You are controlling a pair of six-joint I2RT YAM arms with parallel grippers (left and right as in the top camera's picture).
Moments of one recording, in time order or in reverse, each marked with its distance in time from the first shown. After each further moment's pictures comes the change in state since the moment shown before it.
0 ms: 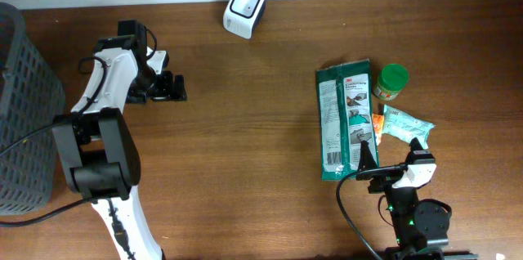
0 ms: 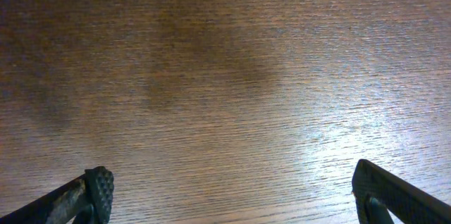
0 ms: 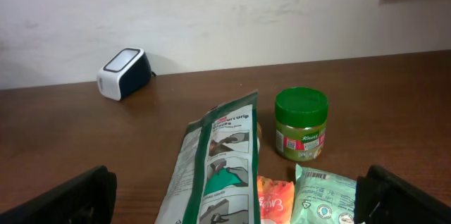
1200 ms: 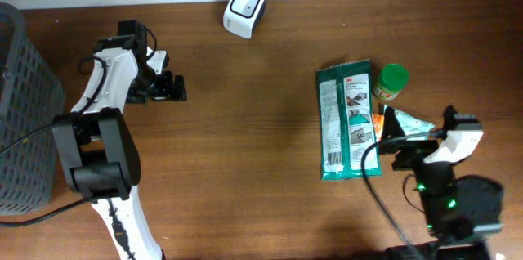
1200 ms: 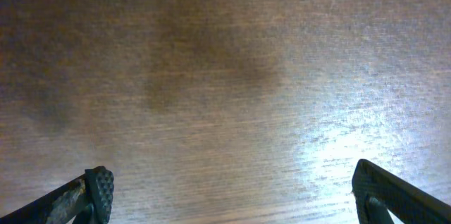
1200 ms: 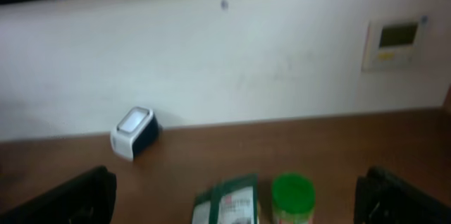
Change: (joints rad) left arm 0.000 0.000 0.000 0.000 0.000 0.000; right arm 0.000 0.368 0.505 -0.101 0.020 -0.002
